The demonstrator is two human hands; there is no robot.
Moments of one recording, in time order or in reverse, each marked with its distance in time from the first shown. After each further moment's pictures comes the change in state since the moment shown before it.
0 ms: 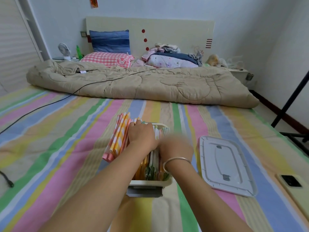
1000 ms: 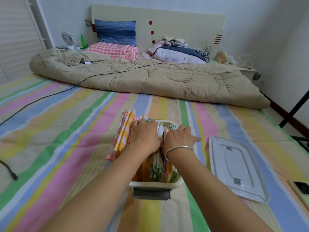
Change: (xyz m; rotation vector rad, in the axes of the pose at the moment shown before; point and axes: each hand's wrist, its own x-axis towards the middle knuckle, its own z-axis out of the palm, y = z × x) left_hand -0.007 -0.028 0.007 -0.181 0.057 0.052; right_hand 0.018 -0.037 0.000 -0.378 -0.138 -0.016
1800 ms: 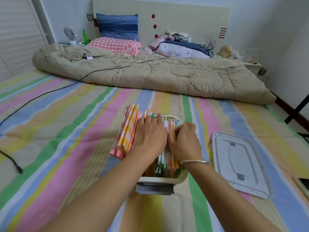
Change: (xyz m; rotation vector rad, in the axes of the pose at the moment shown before) left_hand -0.013 0.009 0.012 0.210 0.068 0.050; right_hand -0.010 0.024 0.028 0.660 0.264 -0.114
